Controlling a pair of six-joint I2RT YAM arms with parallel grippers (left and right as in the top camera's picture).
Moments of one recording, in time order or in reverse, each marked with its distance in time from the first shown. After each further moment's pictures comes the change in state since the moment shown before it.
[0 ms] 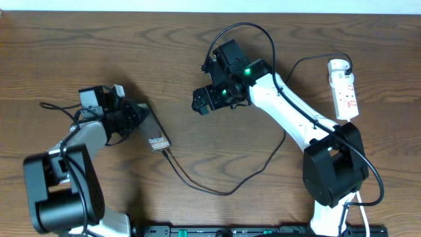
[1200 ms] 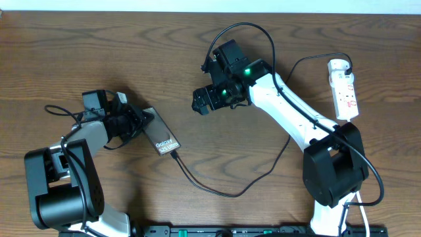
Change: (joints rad) left arm 0.000 0.033 -0.011 -0.059 0.015 -0.050; right arm 0.000 0.000 0.000 -0.002 0.001 0.000
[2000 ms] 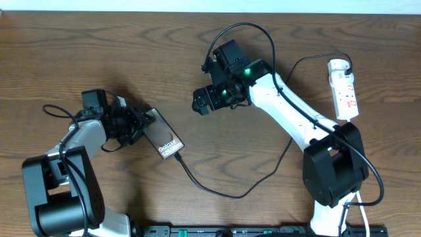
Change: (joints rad) left arm -0.001 -0.045 0.032 -0.199 -0.063 -0.005; right arm 0.001 0.000 0.000 -0.003 0.000 0.000
